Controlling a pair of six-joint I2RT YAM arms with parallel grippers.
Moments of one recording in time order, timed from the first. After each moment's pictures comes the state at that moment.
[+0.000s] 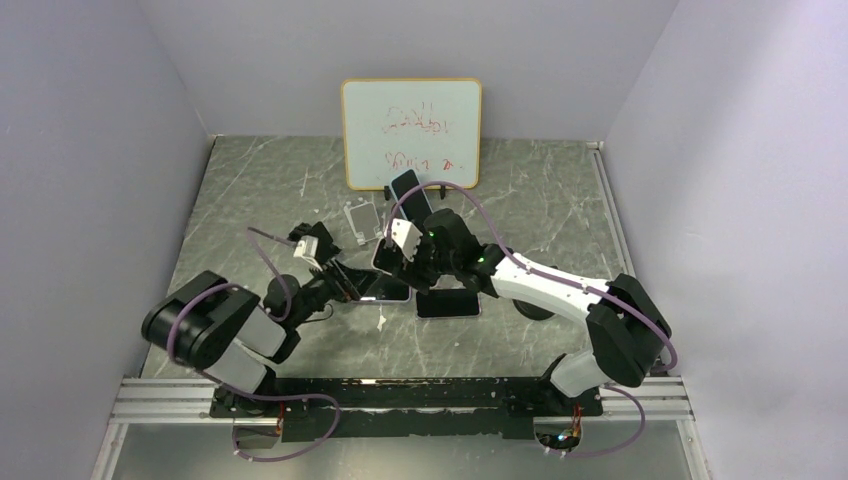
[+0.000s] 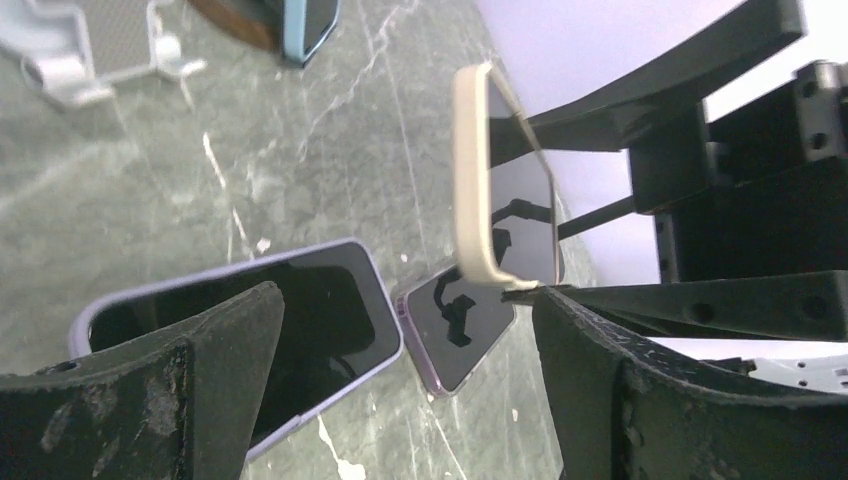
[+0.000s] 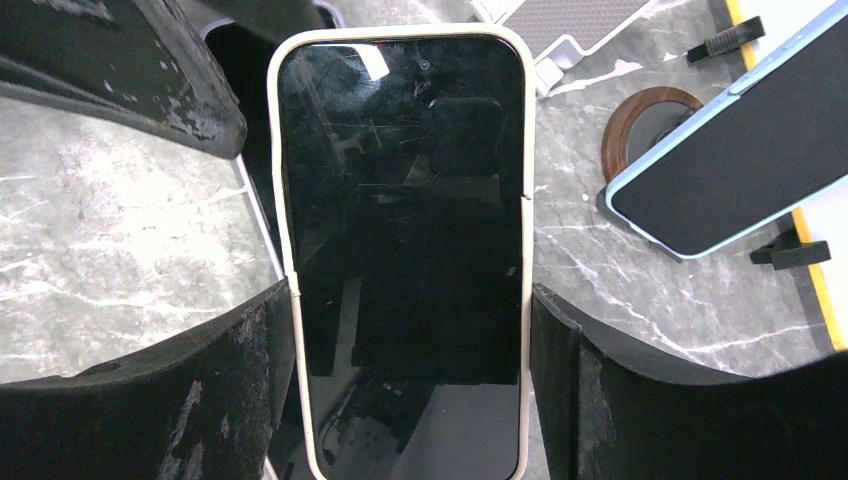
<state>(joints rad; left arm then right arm) -0.48 1.52 0.05 1.44 0.29 -0.82 0.82 1.47 0.91 -0.10 -0.18 -0.46</state>
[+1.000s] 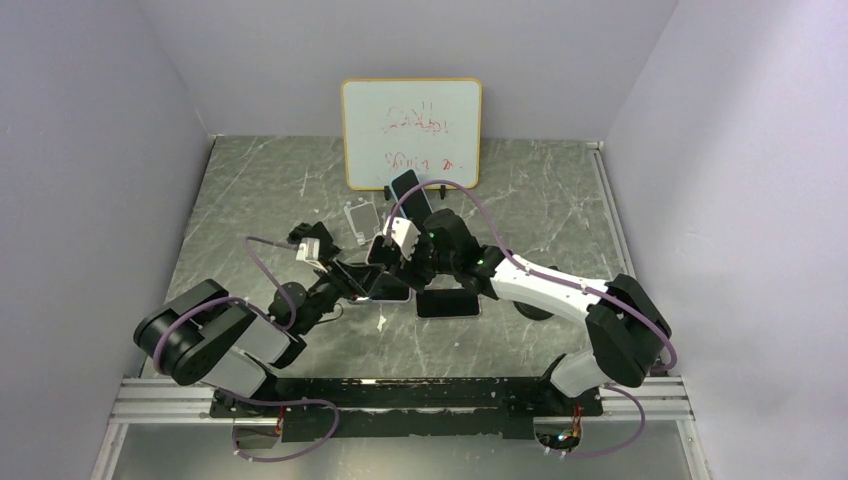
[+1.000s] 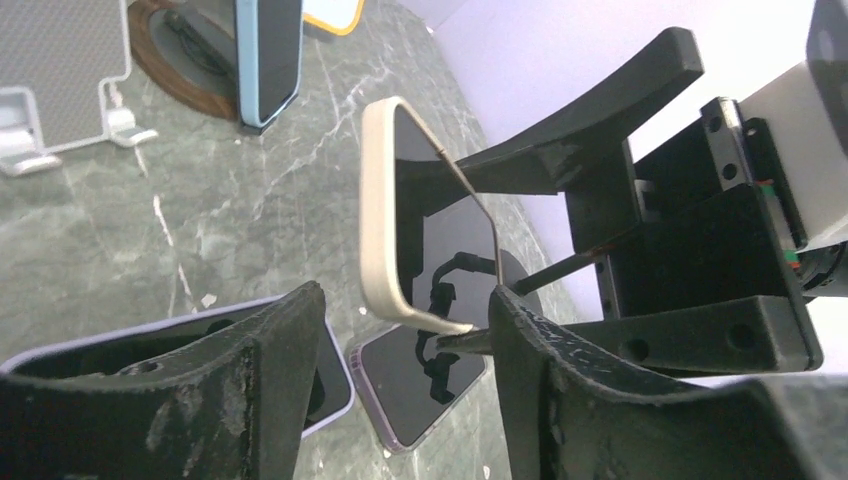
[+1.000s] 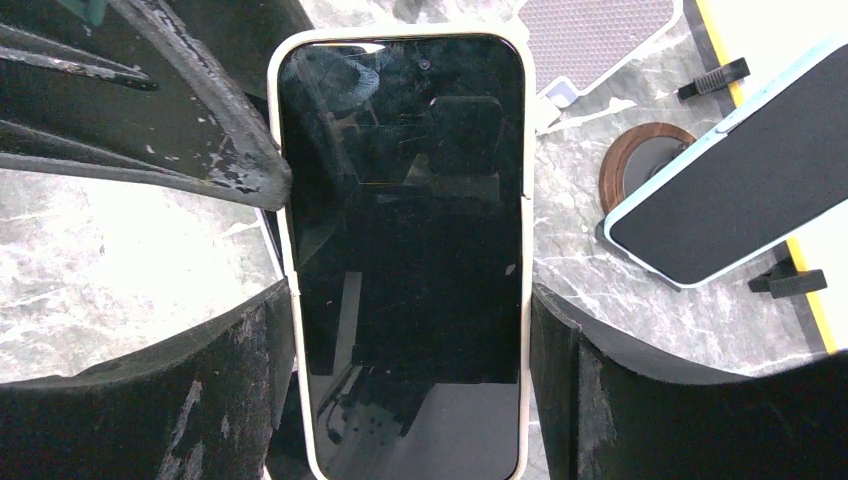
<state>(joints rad) -0.65 1.48 0.05 1.49 0.03 -0.84 0.83 1.47 0.90 -0.02 -0.19 -0.43</state>
